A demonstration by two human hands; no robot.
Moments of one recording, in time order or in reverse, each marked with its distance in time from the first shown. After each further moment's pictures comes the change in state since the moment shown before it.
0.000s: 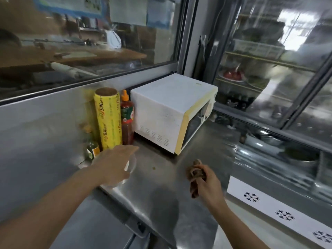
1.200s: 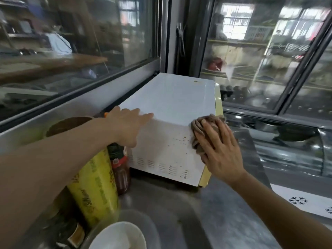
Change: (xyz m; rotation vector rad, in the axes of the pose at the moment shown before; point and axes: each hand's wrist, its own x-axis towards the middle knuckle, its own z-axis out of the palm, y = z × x) left_hand 0.277 -0.089 -0.079 0.503 -0.005 0.277; right_hand 0.234 -0.017 0.081 -1.269 0.602 -1.055
